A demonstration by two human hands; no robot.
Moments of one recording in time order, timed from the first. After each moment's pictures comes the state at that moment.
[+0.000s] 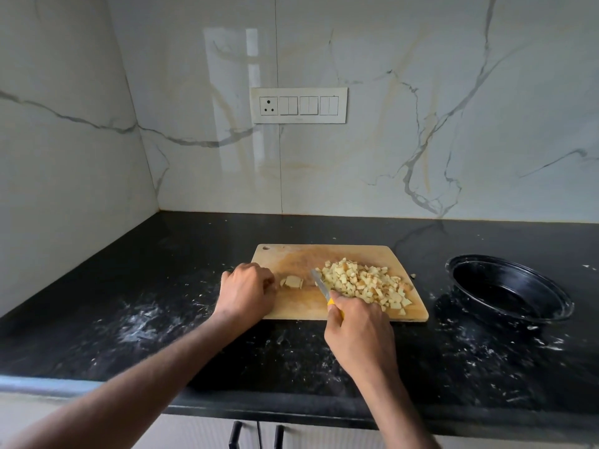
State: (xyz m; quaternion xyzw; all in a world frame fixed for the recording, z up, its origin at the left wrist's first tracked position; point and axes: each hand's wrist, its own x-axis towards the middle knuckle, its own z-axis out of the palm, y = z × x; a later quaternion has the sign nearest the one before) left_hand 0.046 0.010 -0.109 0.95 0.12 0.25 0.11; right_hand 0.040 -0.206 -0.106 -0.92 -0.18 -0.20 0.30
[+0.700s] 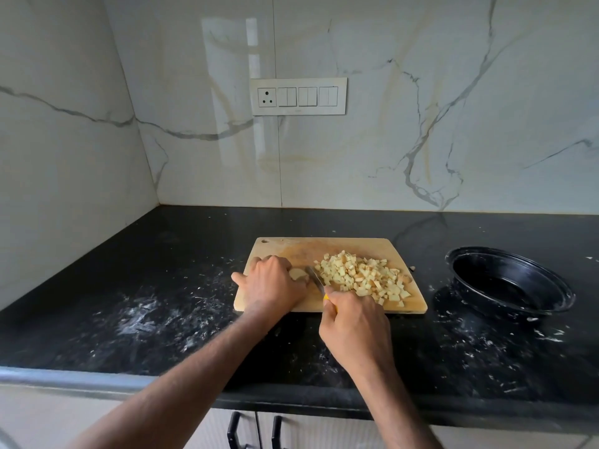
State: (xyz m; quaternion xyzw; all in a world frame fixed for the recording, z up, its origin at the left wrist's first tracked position) left_hand 0.065 -0.047 -0.101 0.93 0.26 0.20 0.13; right_hand 0.040 -0.206 -0.109 -0.92 -0.21 -0.20 0.28
